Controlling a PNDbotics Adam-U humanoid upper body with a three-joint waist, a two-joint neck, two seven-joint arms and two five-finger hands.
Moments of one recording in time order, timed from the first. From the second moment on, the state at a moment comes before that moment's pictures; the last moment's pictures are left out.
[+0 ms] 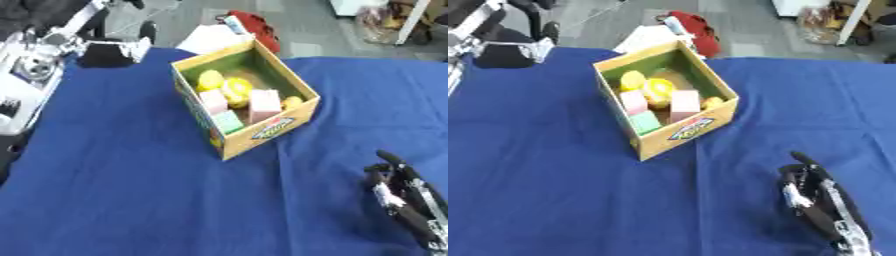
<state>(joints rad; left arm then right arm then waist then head) -0.48 0.74 0.00 -1.80 -0.31 -0.07 -0.01 -0.25 -0.11 0.02 -1.46 0.12 -0.25 0.20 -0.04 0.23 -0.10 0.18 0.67</state>
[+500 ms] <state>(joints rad) -0.21 0.54 0.06 -1.90 -0.12 -0.02 0.19 -0.26 -0.10 0.02 -1.46 0.12 -0.25 0.20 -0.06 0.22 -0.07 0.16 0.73</state>
